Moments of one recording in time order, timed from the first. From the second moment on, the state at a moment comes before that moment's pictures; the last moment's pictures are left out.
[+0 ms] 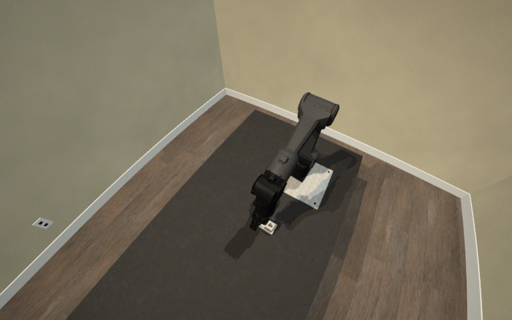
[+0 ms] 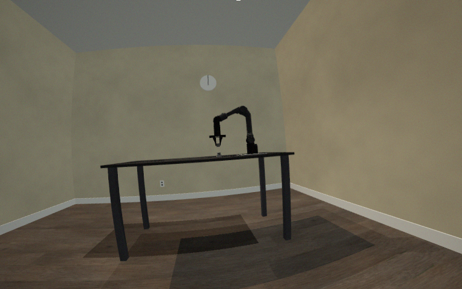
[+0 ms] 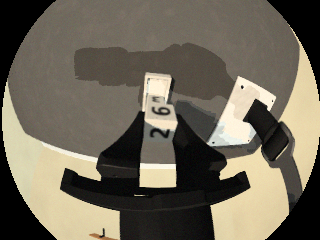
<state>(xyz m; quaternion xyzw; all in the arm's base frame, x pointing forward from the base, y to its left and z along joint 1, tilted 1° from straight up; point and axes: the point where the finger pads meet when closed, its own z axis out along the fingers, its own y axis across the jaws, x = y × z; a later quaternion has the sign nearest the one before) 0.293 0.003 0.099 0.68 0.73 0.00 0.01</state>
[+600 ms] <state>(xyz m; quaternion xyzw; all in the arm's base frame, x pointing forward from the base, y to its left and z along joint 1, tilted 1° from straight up) 0.293 0.002 0.036 0.68 0.73 0.00 0.01</state>
